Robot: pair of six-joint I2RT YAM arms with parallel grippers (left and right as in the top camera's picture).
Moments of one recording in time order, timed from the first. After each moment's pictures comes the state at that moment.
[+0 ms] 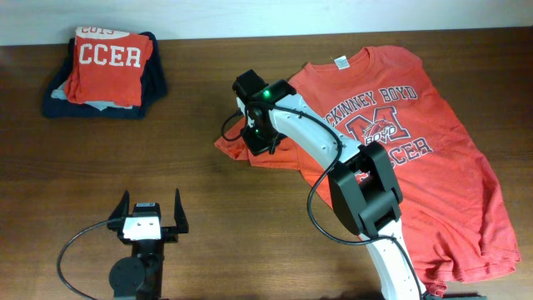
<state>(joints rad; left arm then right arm) 0.00 0.01 0.01 -0.08 -0.04 0.09 0.58 2.34 2.01 -1.10 -0.07 0.11</state>
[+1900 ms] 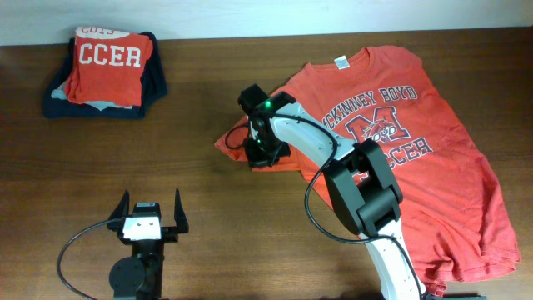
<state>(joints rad) 0.00 0.01 0.01 -0.08 -0.04 0.09 0.59 2.35 1.87 -1.06 -0.22 0.32</state>
